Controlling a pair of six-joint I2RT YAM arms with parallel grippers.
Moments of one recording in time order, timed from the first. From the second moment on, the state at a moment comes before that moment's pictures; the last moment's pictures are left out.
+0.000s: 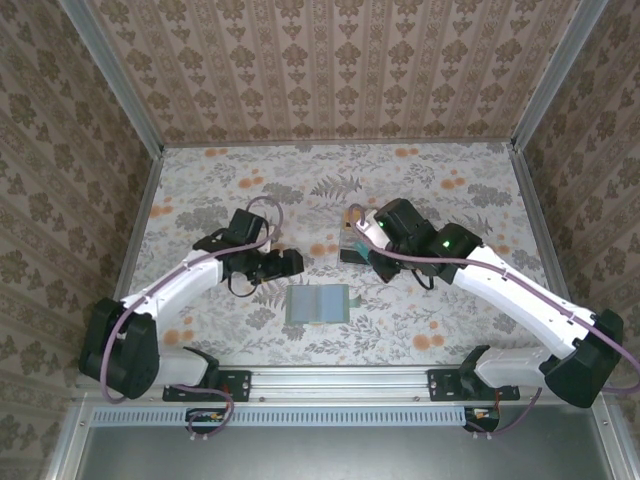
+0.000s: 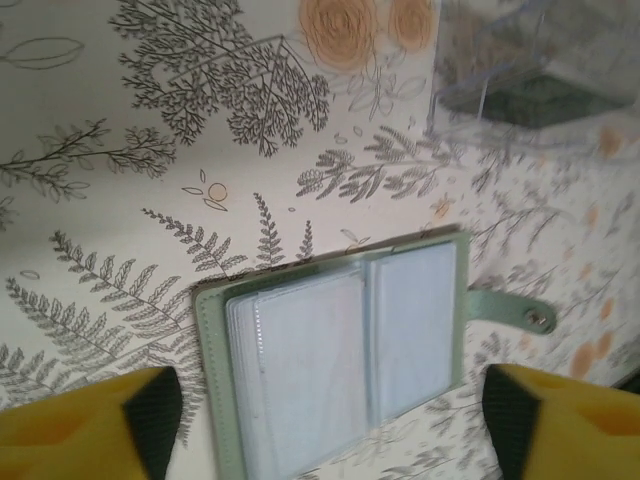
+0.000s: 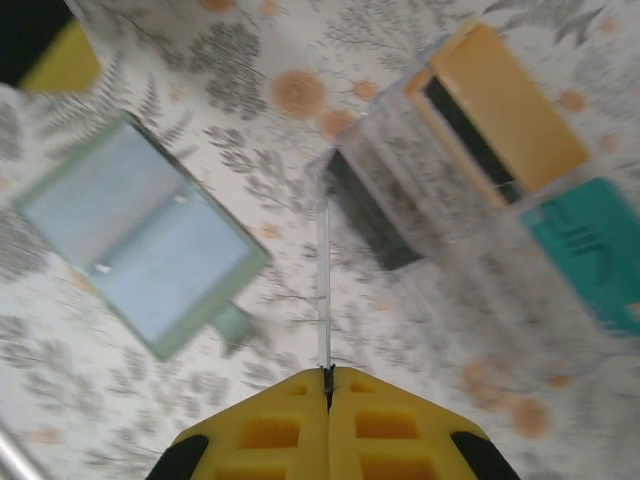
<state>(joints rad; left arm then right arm) -0.49 1.31 0.82 -0.58 0.42 -0.54 0.72 1.24 1.18 -0.89 0.11 -0.11</state>
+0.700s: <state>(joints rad) -0.48 1.23 0.82 -0.58 0.43 -0.52 0.52 1.36 1.20 -0.81 0.35 -0.80</state>
